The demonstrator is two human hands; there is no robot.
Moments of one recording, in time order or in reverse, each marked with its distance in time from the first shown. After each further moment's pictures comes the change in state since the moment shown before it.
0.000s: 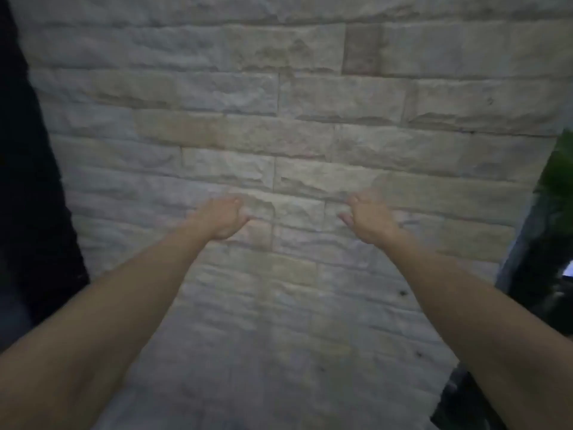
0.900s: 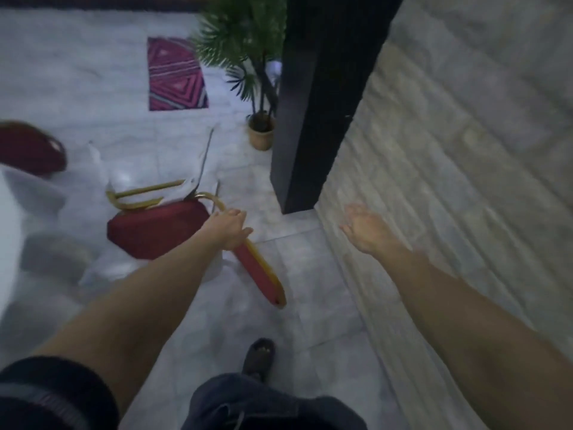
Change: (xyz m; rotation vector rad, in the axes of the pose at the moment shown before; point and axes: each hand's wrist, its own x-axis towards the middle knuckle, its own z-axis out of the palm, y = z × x) left_hand -0.362 -0.348 0.237 -0.280 -0.551 -0.975; right_hand 0.007 -0.503 0.355 0.078 -0.684 -0.911
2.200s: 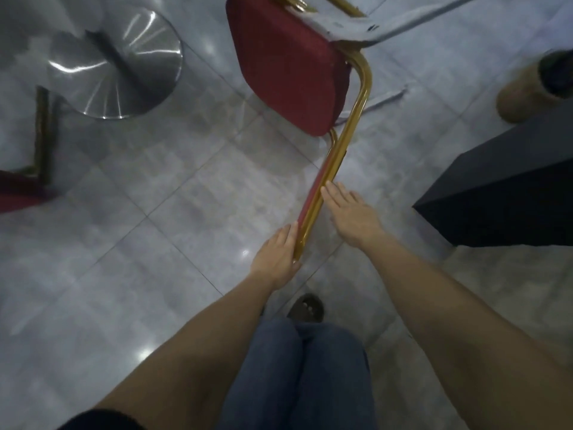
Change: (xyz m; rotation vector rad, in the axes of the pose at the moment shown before) left_hand 0.237 0.083 0.380 -0.790 0.221 -0.854; right_hand 0.347 -0.067 0.356 -0.575 -0.304 -1.210
